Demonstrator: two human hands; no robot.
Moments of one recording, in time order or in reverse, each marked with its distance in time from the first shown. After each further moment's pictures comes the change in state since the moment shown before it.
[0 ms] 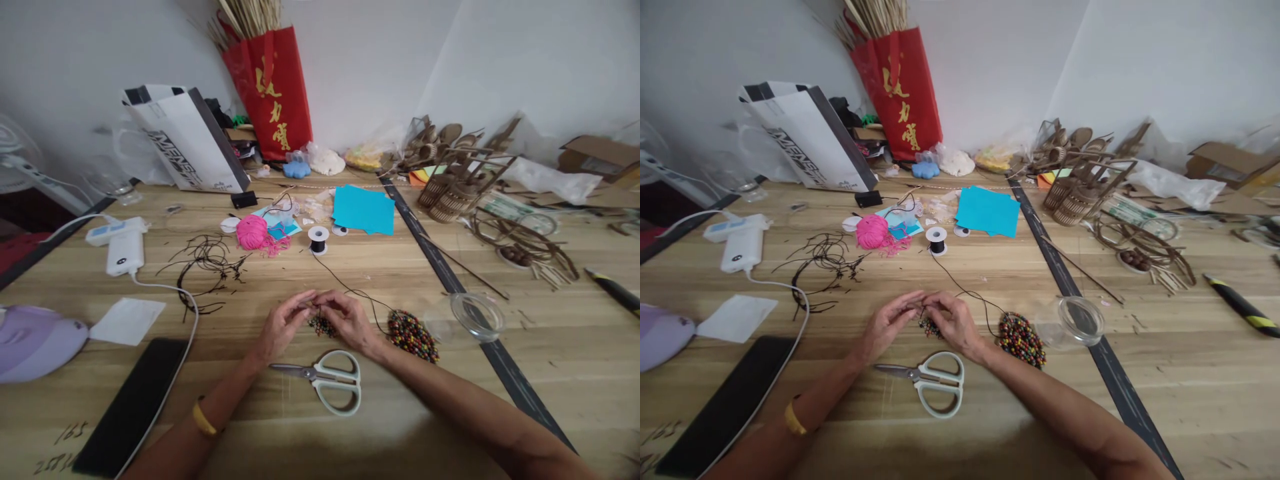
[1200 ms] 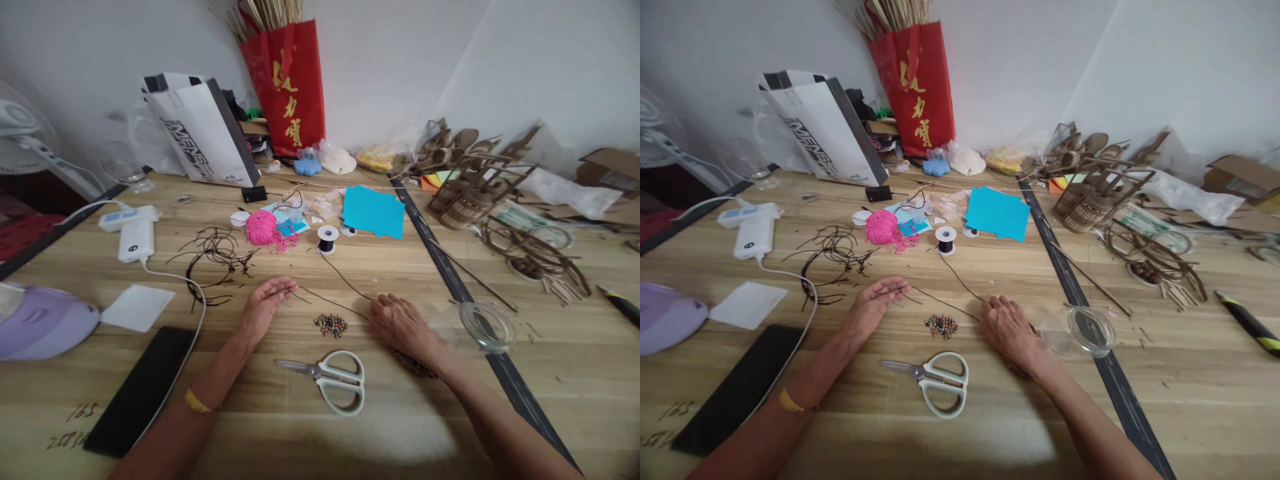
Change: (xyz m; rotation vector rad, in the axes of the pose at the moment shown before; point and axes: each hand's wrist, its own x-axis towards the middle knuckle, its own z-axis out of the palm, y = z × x) left_hand 0.012 -0.015 -0.040 -0.533 0.330 -0.156; right_hand -0.018 -0.025 -0.075 -1.376 -0.412 0.107
